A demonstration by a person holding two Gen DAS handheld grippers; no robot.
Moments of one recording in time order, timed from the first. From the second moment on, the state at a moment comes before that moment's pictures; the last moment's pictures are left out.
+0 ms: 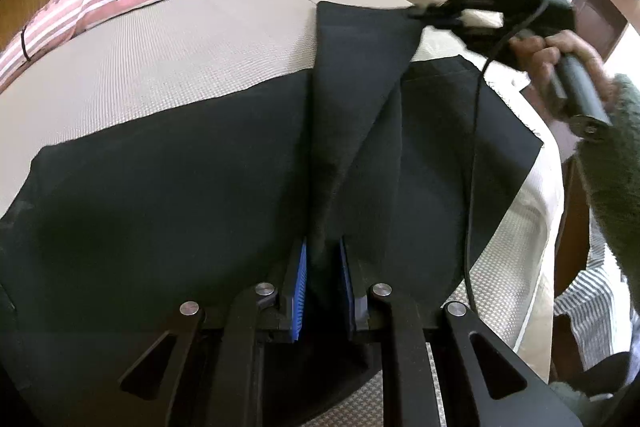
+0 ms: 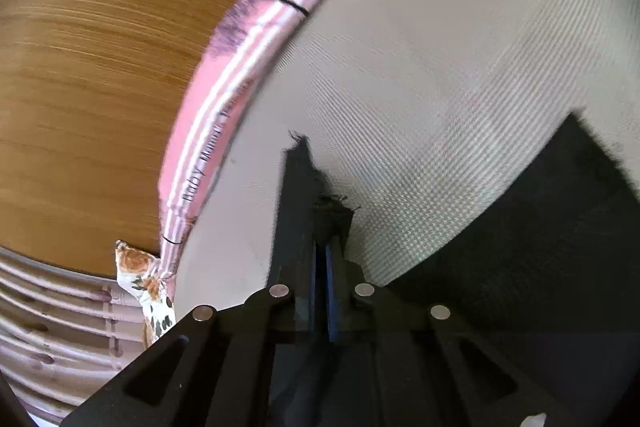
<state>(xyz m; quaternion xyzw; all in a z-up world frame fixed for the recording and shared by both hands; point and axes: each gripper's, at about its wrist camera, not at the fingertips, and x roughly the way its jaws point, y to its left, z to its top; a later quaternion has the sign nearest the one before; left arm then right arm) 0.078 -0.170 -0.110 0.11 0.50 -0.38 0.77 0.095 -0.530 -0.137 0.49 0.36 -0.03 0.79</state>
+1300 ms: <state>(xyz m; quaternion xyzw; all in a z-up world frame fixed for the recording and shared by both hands) 0.065 -0.115 -0.069 0.12 0.46 -0.35 0.80 -0.096 -0.567 -0.137 0.42 0.37 -0.28 0.78</state>
